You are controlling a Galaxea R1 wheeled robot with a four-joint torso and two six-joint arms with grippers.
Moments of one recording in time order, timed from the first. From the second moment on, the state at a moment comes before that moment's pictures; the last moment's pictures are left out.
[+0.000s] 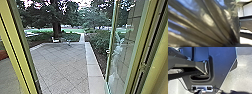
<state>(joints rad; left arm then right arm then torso) 1.53 3.02 -2.68 -0.59 0.08 0.63 -1.55 3.03 -2.73 -0.01 -0.12 -0.04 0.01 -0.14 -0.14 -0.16</state>
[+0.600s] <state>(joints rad) 1.53 3.01 -2.68 -0.59 0.08 0.63 -1.55 3.03 -2.73 -0.01 -0.13 -0.04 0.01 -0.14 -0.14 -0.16</state>
